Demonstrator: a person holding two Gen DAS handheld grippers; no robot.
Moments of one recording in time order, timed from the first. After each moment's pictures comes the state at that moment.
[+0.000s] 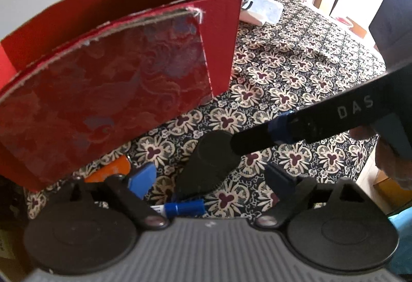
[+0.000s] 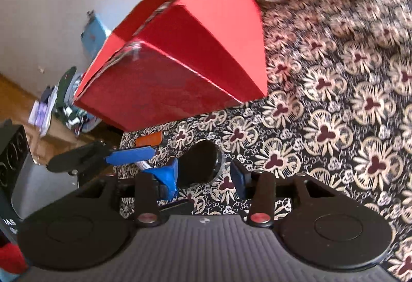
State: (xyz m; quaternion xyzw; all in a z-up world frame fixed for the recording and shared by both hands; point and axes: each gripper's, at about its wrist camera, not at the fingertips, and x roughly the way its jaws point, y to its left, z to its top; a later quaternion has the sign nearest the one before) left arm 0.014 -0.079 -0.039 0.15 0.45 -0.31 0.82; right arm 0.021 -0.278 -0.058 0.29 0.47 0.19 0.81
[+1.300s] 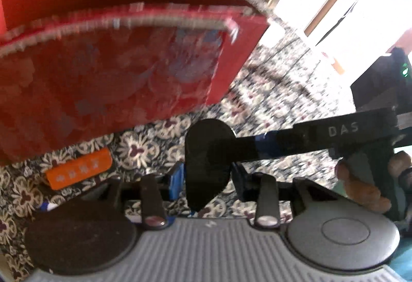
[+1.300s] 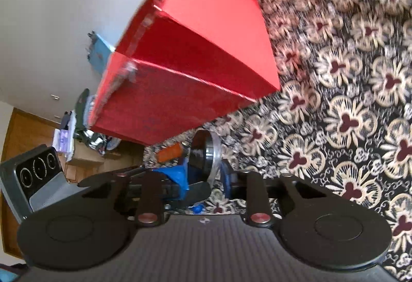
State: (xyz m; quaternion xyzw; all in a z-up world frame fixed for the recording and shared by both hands) left arm 0.039 -0.058 -0.030 0.00 0.49 -0.35 0.80; right arm 0.024 -0.287 -0.056 0.38 0.47 0.21 0.77
